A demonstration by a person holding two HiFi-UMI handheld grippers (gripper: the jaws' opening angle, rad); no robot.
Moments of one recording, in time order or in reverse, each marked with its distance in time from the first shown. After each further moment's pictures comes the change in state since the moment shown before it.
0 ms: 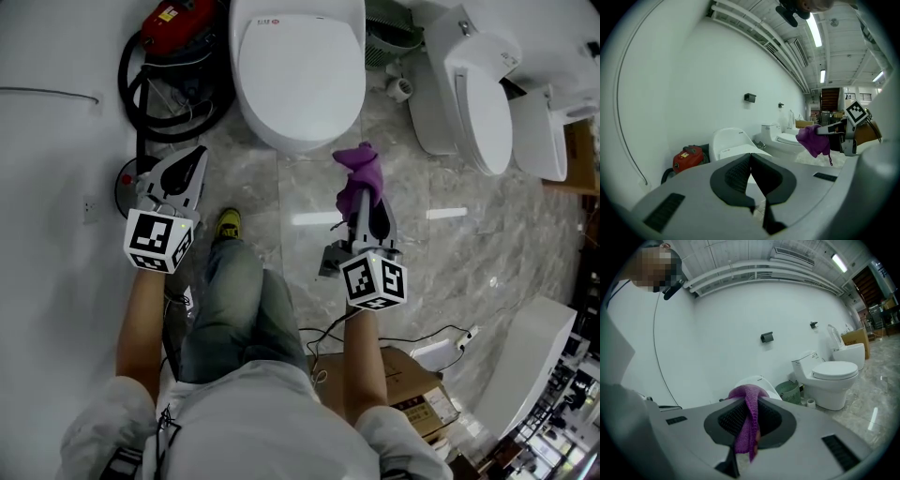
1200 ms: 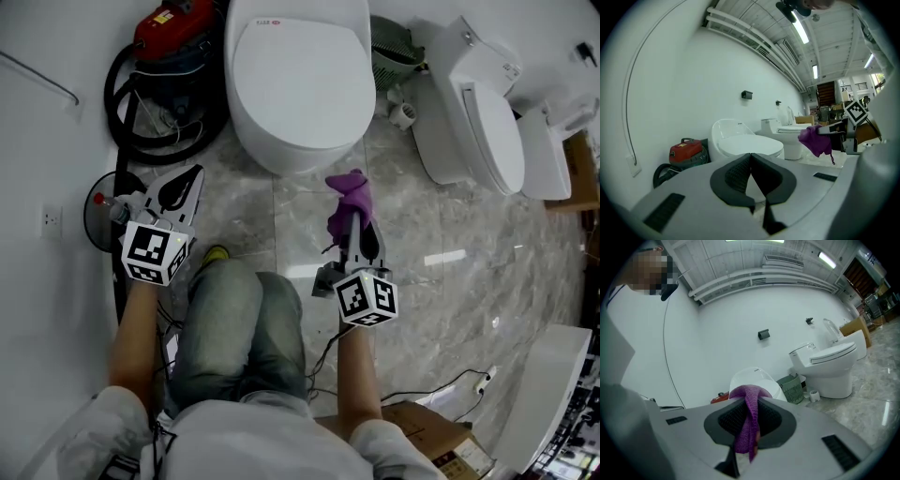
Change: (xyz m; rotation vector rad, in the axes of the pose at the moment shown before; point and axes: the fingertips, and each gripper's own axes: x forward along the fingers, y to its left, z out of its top) left arm 0.041 -0.012 -0.186 0.080 -0.096 0.028; right arm 0.019 -0.083 -0.188 0.023 -0.102 0.078
